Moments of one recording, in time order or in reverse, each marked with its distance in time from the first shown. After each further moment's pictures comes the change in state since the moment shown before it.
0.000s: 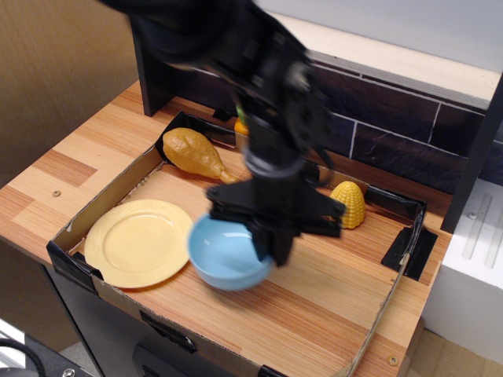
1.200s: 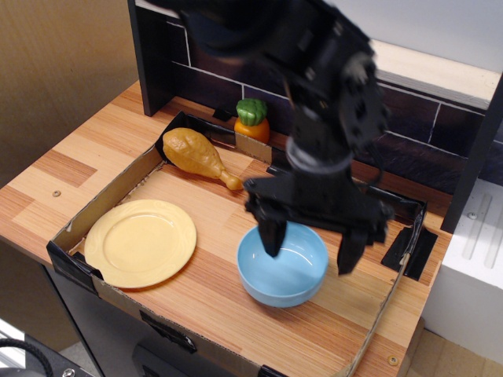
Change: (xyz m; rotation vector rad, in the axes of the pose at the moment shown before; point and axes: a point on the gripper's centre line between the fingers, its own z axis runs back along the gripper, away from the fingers) arm 0.002 -0.015 0.030 -0.030 -0.026 -0.078
